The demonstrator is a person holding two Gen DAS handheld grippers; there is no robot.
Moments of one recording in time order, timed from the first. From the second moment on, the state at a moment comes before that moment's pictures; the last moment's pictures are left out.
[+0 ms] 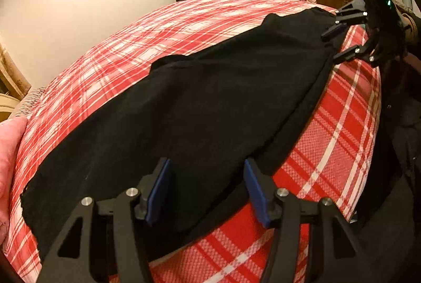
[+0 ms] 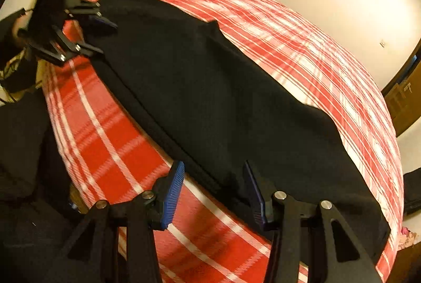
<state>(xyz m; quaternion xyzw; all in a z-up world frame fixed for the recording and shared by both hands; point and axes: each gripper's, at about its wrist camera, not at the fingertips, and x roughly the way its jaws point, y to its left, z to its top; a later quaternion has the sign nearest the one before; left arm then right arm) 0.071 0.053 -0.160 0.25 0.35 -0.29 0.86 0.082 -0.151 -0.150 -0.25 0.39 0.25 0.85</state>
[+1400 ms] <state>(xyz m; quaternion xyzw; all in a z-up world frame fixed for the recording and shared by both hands) 0.086 0.054 -0.159 0.21 0.37 -0.33 0.84 0.112 -0.144 -0.164 -0.24 0.41 0.24 0.84</state>
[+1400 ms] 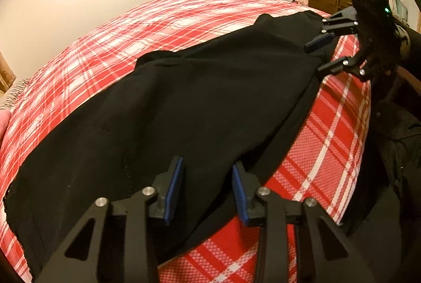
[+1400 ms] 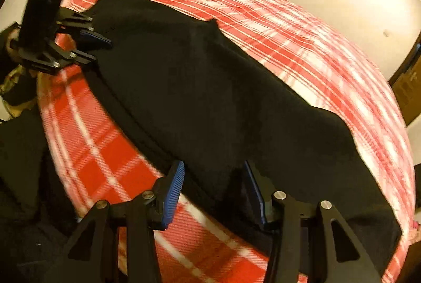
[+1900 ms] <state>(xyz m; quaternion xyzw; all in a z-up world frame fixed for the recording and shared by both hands) 0.093 0.054 -0.154 0.17 0.37 -0.34 0.85 0.084 -0.129 -0.150 -0.27 0.37 0.23 0.86</state>
